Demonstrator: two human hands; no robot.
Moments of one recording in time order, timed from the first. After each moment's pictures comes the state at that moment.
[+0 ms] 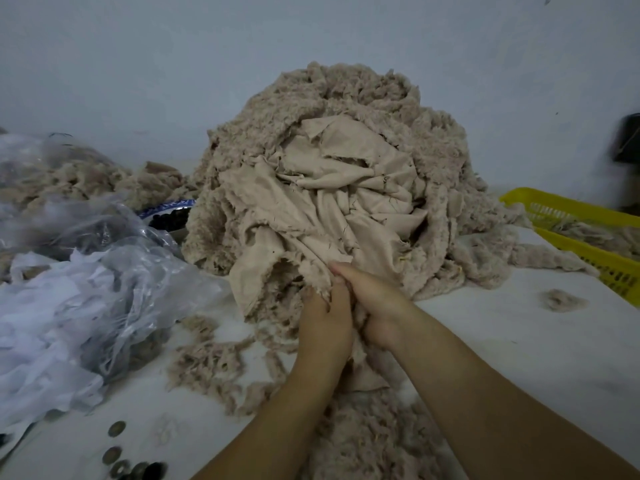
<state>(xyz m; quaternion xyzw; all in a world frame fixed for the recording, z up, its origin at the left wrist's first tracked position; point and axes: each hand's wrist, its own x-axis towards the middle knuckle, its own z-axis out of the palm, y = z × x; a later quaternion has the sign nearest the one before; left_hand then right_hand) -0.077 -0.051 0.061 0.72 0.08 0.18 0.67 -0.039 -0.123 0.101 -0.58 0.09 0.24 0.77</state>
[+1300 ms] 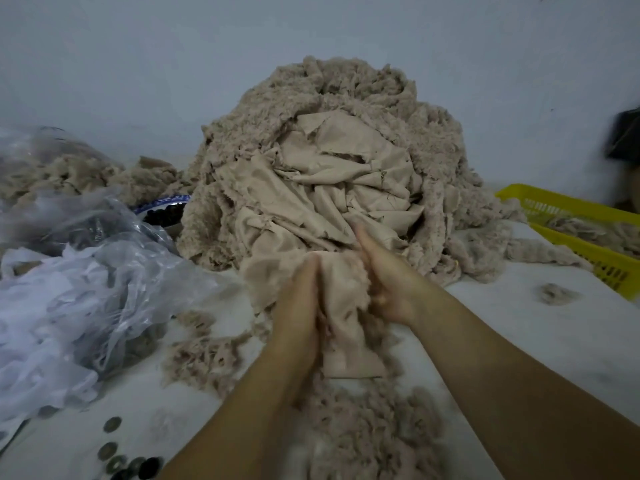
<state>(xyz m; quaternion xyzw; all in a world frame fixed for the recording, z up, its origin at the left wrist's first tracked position) -0.075 -0.029 0.080 0.55 0.08 0.09 0.83 -0.018 -0.146 0.108 -0.57 -0.02 0.31 0.76</state>
